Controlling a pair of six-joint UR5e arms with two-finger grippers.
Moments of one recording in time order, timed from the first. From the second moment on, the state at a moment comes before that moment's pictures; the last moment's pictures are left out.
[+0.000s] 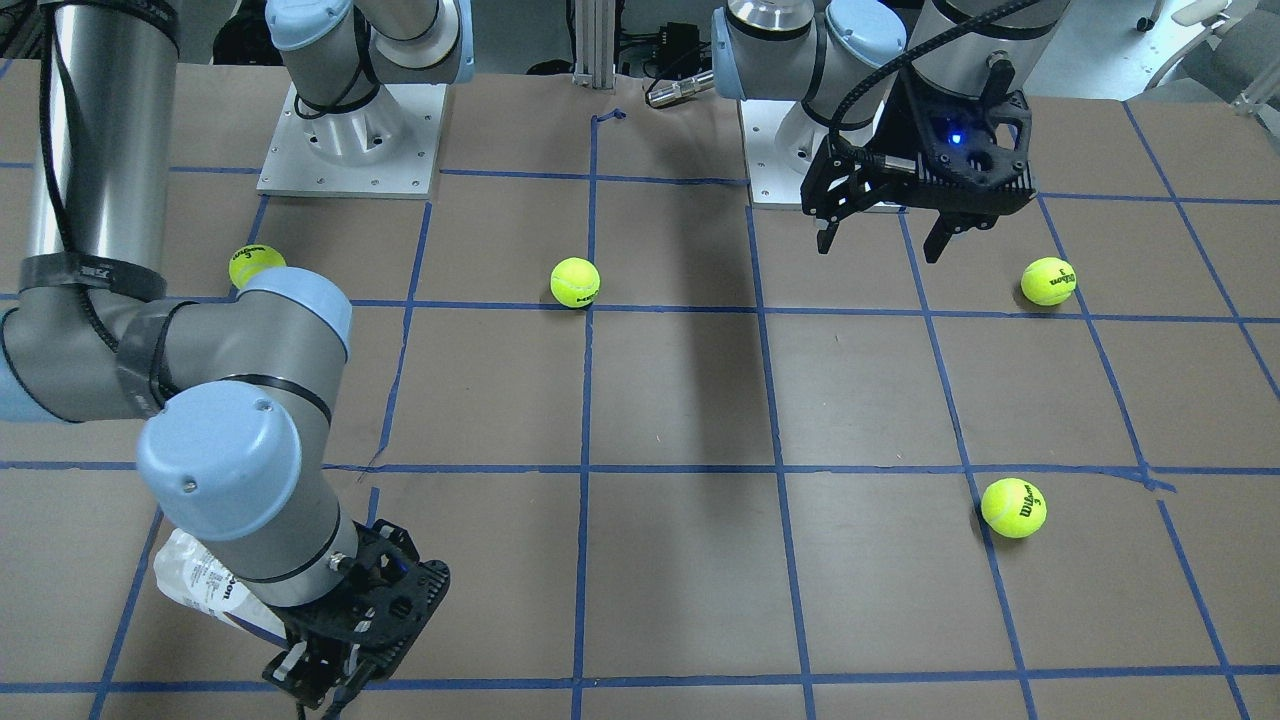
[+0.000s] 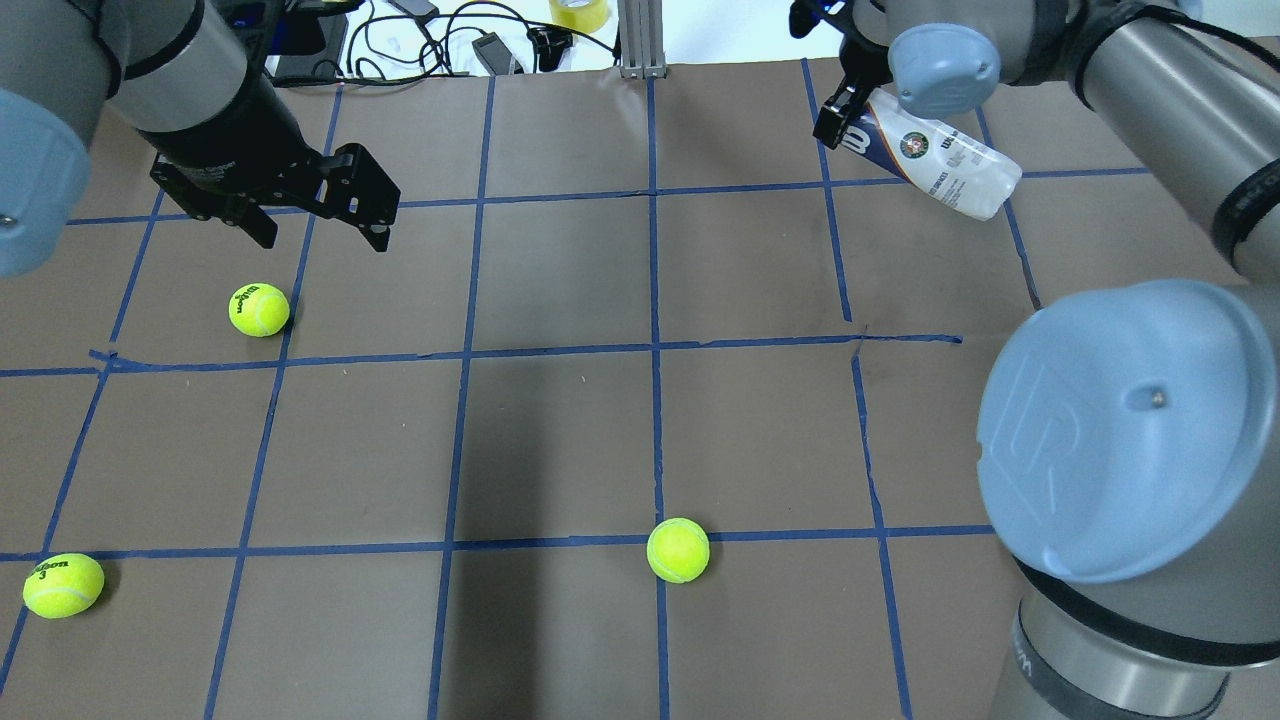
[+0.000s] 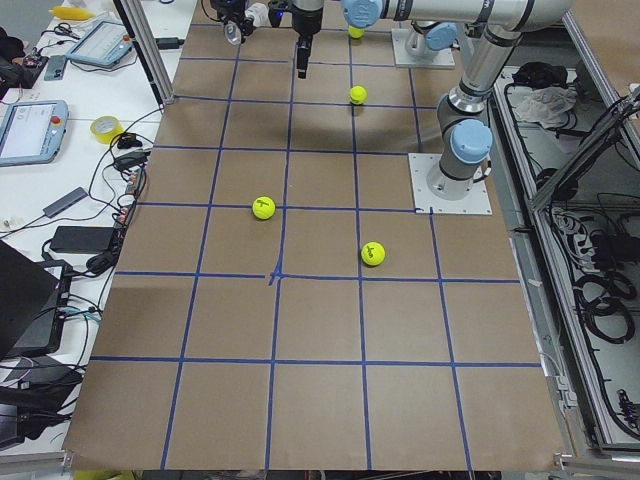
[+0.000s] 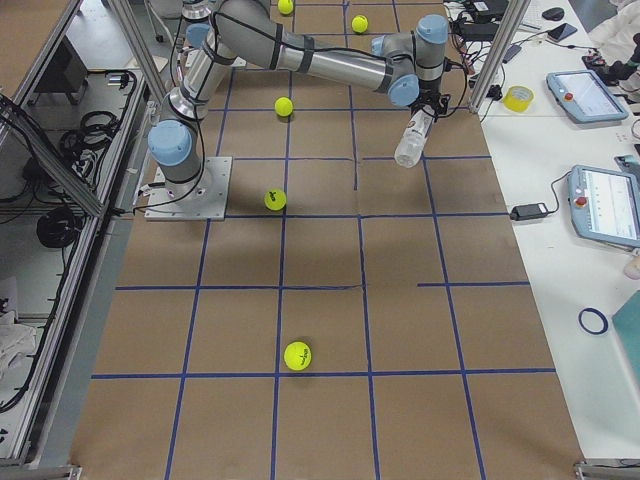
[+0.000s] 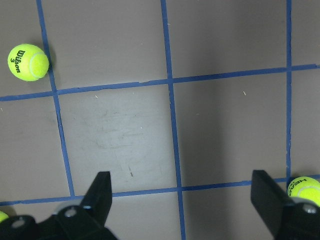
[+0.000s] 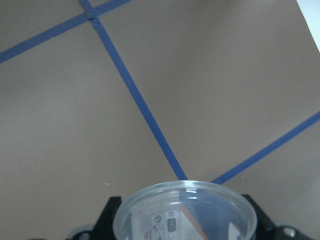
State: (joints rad) left arm -1.56 -1.52 -1.60 -1.52 1.58 0.09; right arm 1.65 -0.92 1.24 -2.09 -1.55 -1.06
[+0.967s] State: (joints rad) left arm -1.56 -1.52 -1.60 -1.53 1.58 0.09; right arm 1.75 -0.90 1.31 -2.13 -1.50 -1.28
